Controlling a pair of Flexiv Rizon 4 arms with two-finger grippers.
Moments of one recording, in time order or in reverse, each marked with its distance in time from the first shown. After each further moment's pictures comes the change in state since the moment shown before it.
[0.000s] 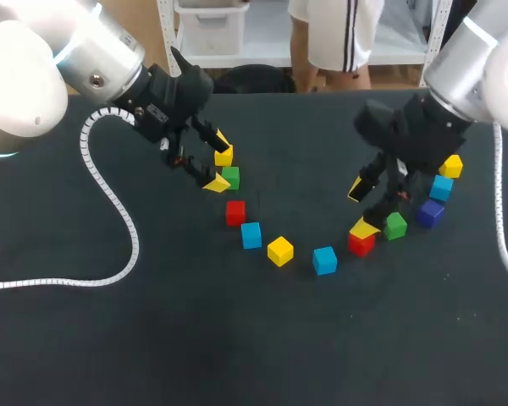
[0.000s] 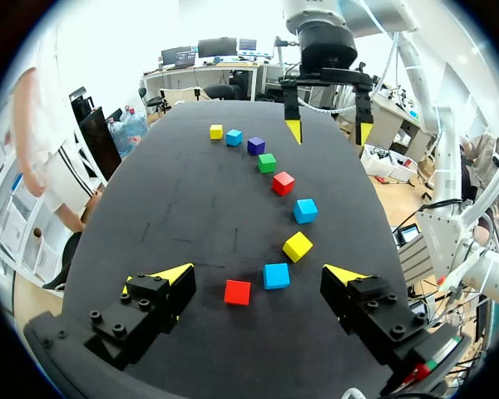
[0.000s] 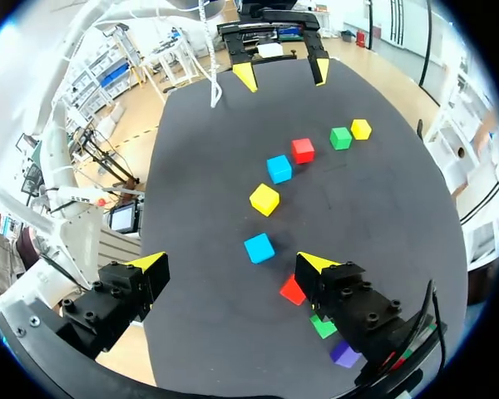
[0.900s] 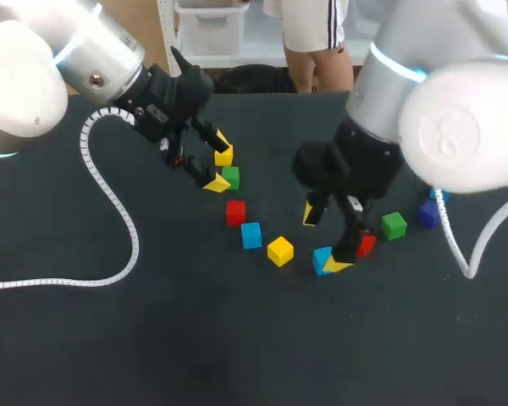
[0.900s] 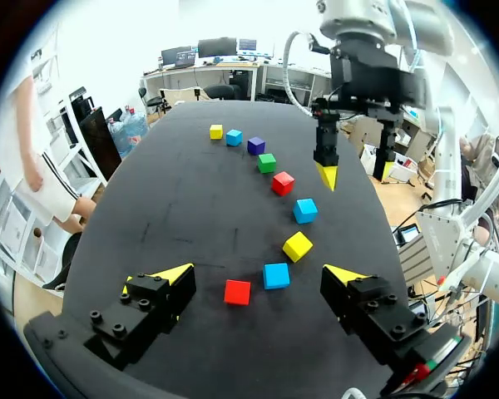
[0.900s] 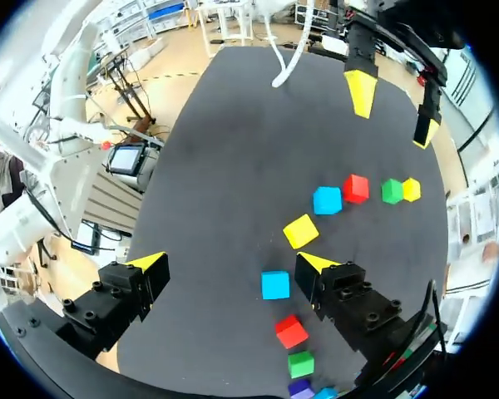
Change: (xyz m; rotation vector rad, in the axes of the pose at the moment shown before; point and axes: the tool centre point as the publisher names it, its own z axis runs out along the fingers) left arm 0.000 0.000 0.000 0.000 0.000 0.000; right arm -0.018 0.028 0.050 0.005 0.202 -0.348
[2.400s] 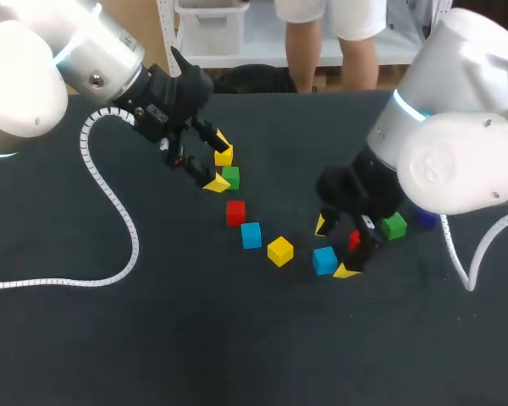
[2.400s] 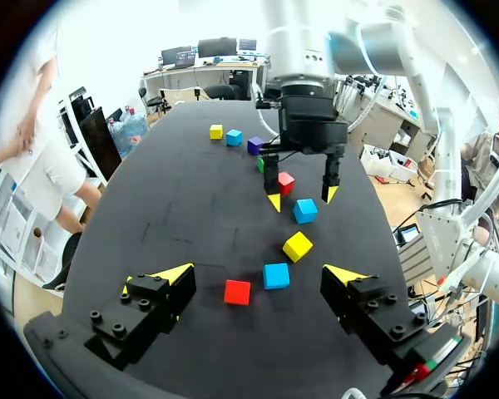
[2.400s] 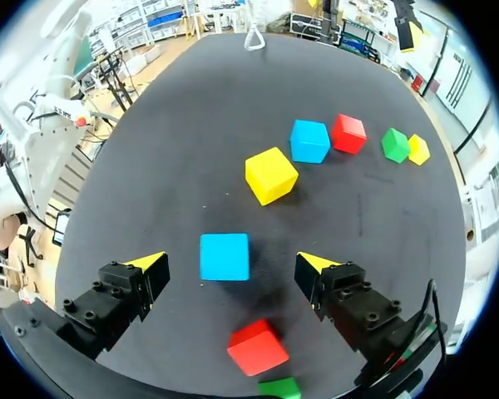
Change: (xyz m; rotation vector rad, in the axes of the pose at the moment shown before) left arm 0.000 0.000 0.000 0.000 0.000 0.000; right arm 0.057 -0.056 0.066 0.021 -0.081 -0.035
